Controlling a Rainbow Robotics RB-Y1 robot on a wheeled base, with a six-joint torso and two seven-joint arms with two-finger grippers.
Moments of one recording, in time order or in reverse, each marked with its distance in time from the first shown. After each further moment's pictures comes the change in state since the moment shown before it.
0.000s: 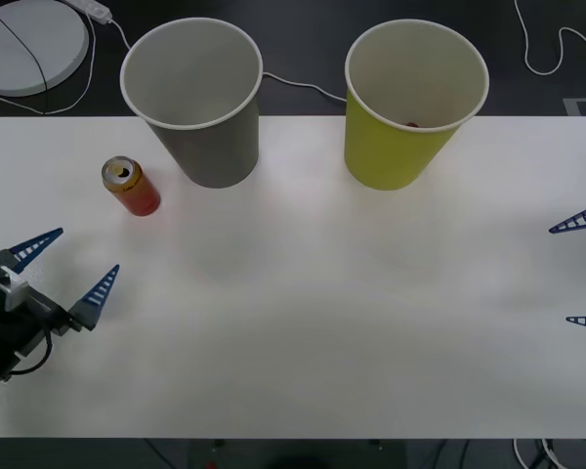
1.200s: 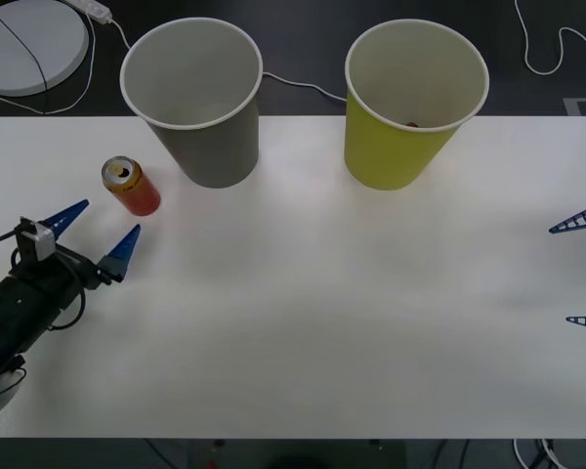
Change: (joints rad) right arm 0.000 0.000 0.000 0.000 0.000 0.000 0.000; left arm -0.269 0.000 -0.093 0.316 0.133 0.035 0.027
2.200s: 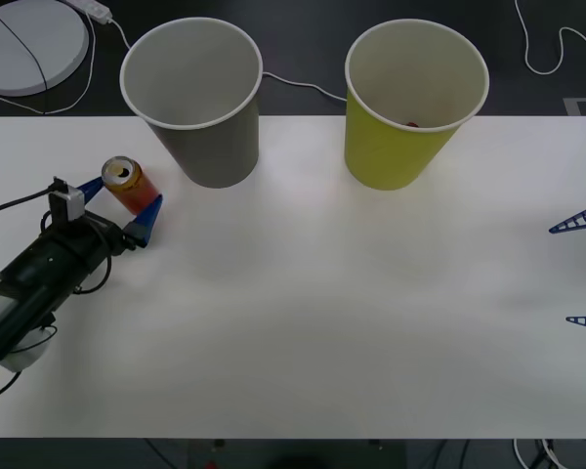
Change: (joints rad) right arm 0.000 0.000 0.000 0.000 0.000 0.000 0.000; left arm -0.140 0.000 -0.089 0.054 0.000 0.124 0.044
